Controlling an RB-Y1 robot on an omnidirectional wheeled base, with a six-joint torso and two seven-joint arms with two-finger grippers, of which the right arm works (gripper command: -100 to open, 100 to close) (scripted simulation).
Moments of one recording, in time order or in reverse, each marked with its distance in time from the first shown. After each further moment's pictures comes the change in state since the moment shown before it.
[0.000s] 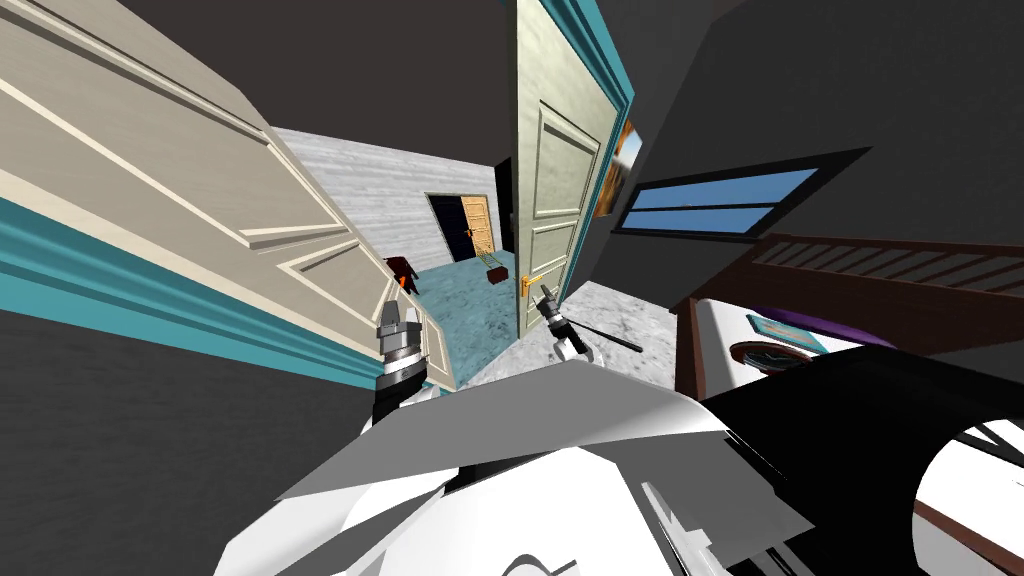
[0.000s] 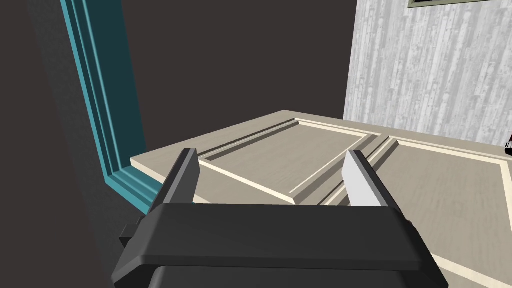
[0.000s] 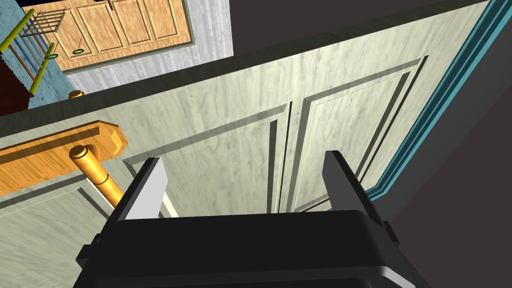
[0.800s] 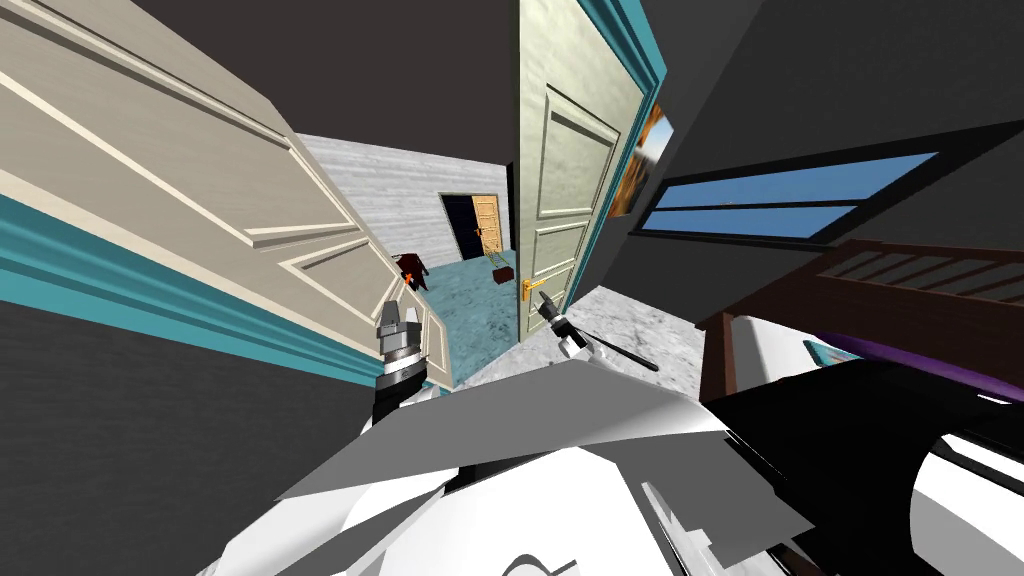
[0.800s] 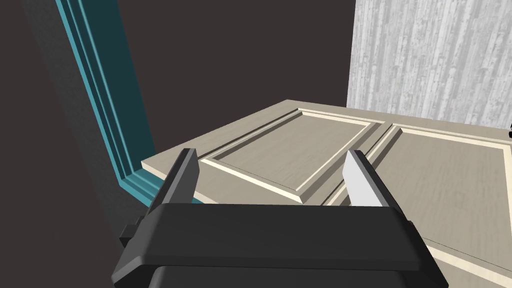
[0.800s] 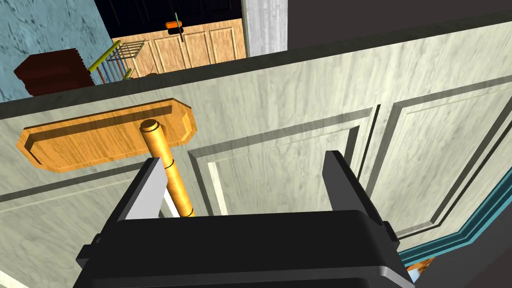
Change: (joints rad) arm -0.103 -0.138 0.072 0.223 -0.054 -0.003 -0.067
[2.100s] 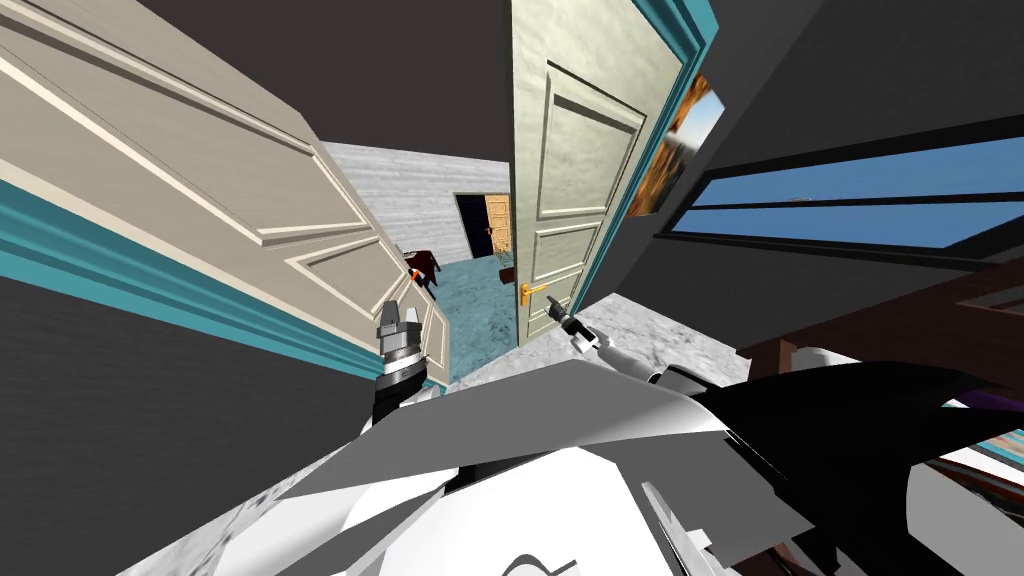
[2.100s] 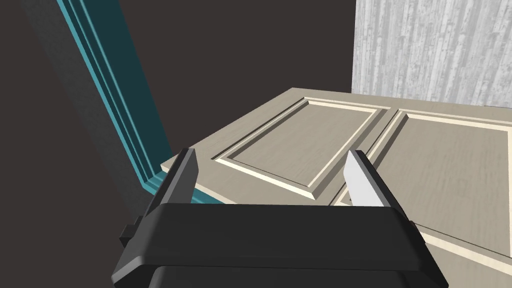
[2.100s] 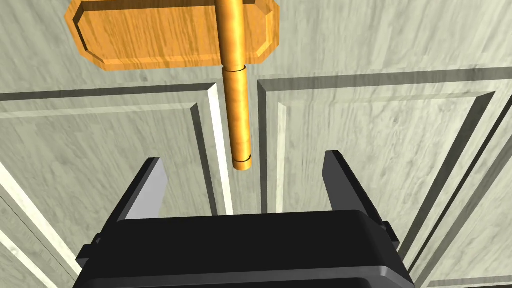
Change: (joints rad) arm -0.124 -0.176 0.095 0.300 -0.068 -0.015 -0.084
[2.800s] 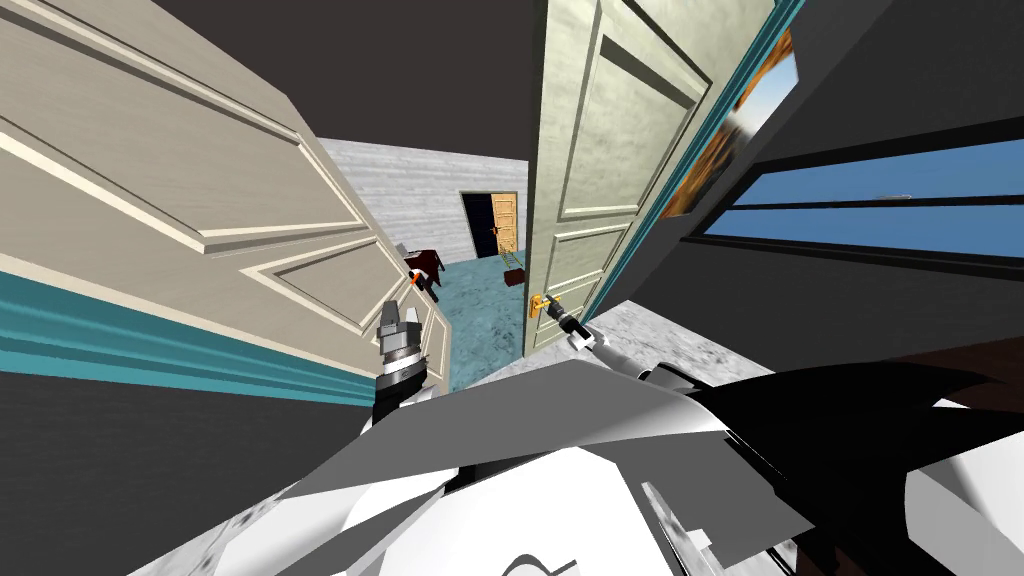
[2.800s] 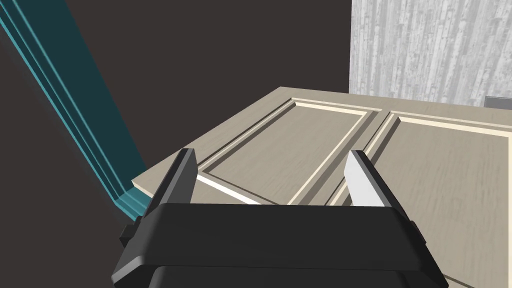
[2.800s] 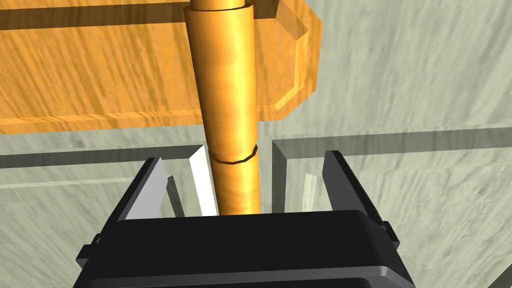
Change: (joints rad) arm -0.038 0.053 -0.030 0.056 0.011 0.016 0.019
